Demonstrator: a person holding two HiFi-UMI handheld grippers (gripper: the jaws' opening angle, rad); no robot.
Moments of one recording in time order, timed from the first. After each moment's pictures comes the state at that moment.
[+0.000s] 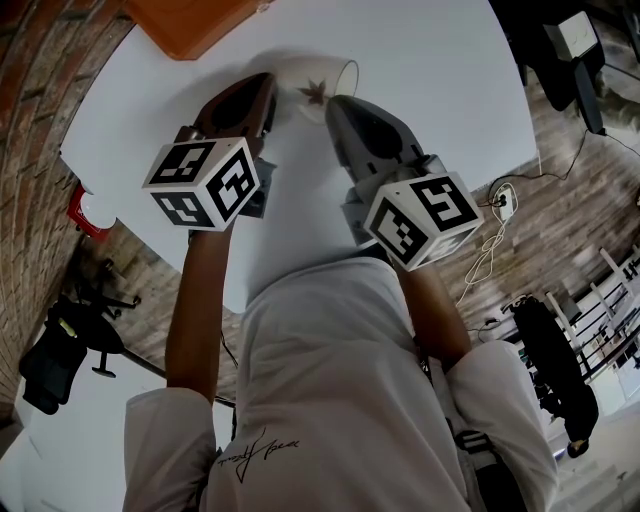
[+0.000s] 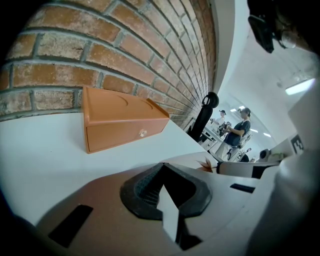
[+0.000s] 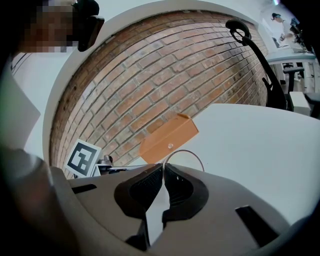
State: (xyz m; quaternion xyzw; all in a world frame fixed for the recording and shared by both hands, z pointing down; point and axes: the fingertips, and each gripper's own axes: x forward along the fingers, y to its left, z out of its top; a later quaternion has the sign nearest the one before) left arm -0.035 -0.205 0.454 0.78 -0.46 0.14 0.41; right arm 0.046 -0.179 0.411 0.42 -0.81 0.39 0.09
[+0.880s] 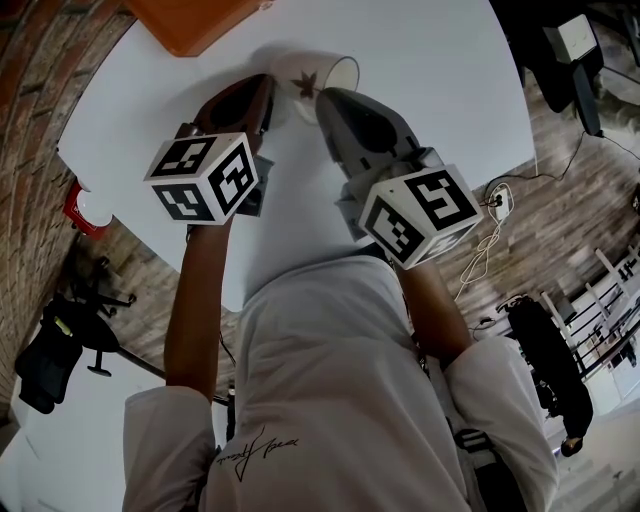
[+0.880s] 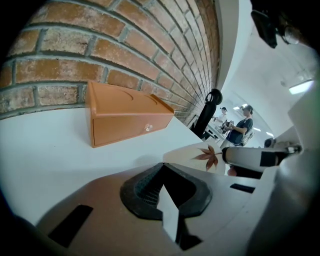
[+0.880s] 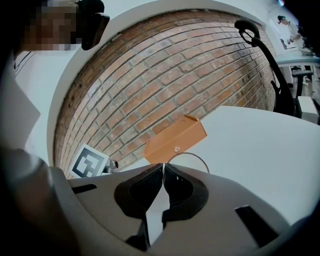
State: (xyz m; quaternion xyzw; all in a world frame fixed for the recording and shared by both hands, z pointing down) left arm -0.043 -0.201 0.467 0.77 -0.47 0.15 0.42; right arm 0.029 -0.187 0.401 0.40 -0.83 0.37 0.09
